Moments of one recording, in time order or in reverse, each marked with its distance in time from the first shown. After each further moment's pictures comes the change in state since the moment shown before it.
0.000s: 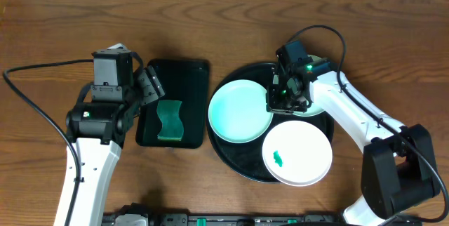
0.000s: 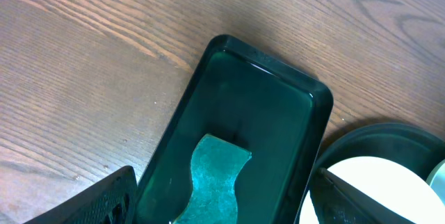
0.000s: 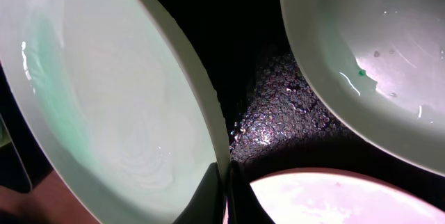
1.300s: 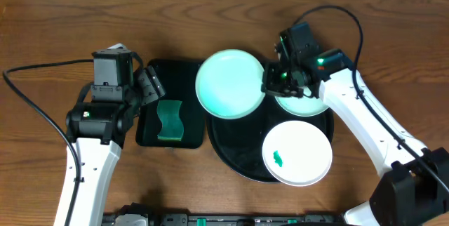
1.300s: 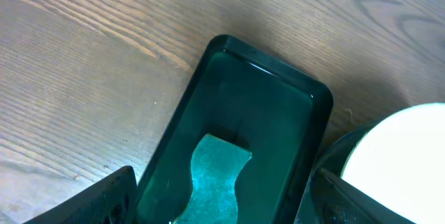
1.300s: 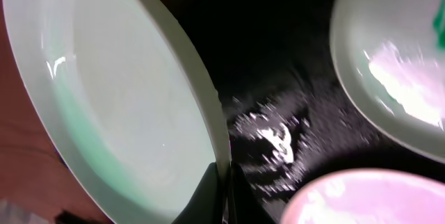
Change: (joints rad) left arm 0.000 0.000 0.000 0.000 0.000 0.000; right arm 0.021 -0.095 0.146 0.003 -0.030 0.163
